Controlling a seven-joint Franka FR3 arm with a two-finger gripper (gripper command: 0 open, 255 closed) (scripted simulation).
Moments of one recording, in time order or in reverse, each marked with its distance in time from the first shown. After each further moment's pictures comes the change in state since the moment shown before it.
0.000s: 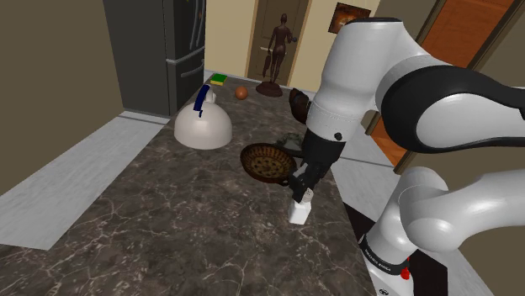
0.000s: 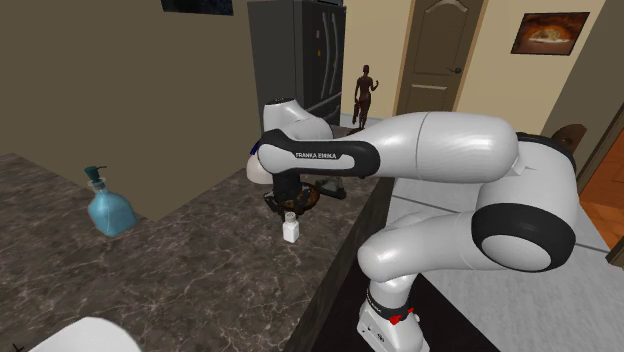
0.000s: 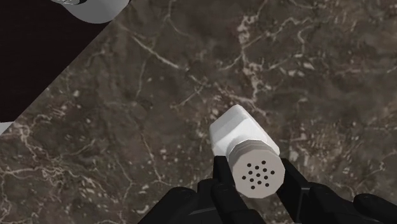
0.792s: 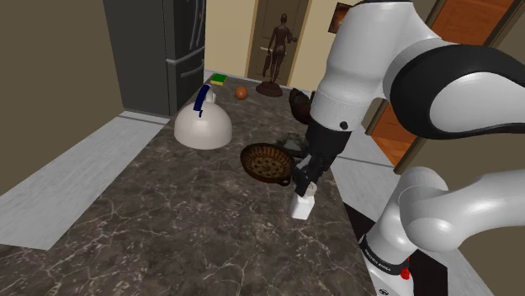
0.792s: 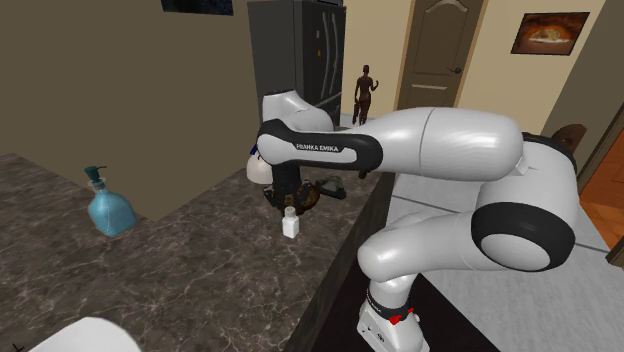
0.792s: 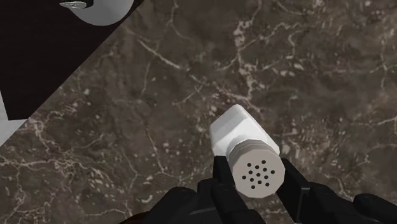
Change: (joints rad) arm -0.004 -0.003 -0.014 0.050 -0.012 -0.053 0.003
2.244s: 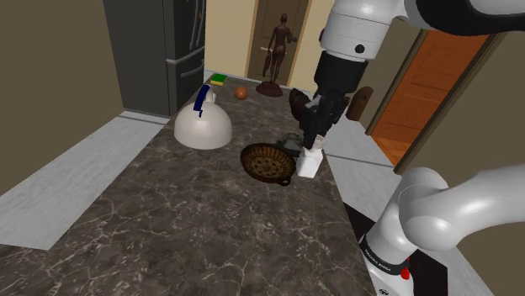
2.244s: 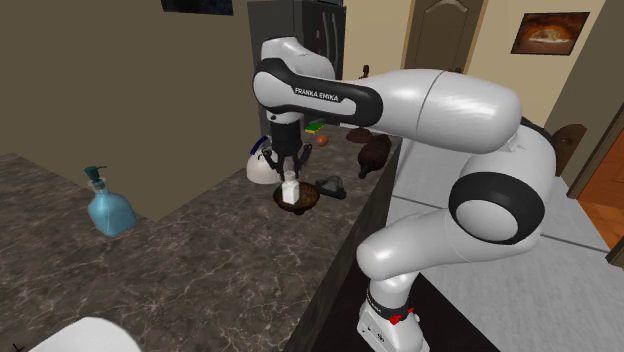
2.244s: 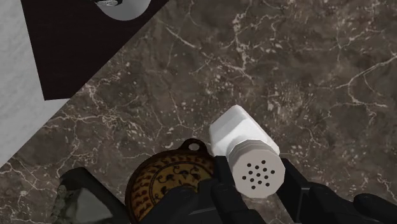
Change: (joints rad) arm -0.053 0.102 -0.084 0.309 -0.088 -0.215 -0.030
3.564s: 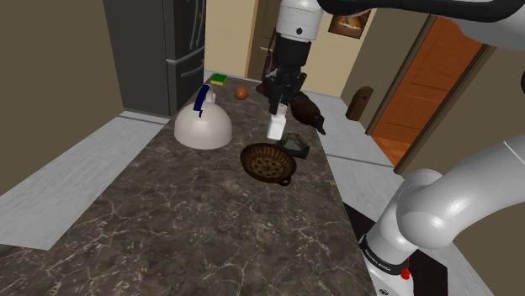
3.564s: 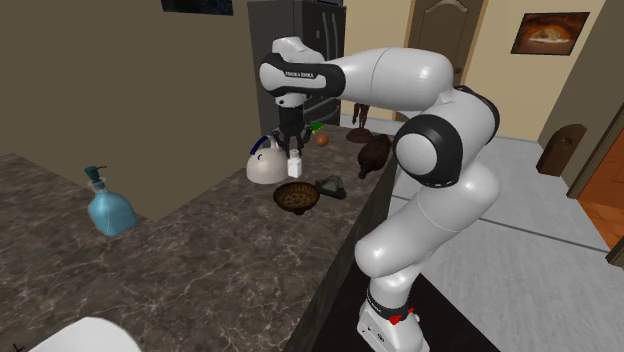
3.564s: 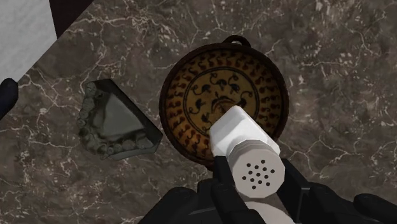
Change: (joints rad) arm -0.104 0.321 -0.108 0.197 -0.134 0.106 -0.163
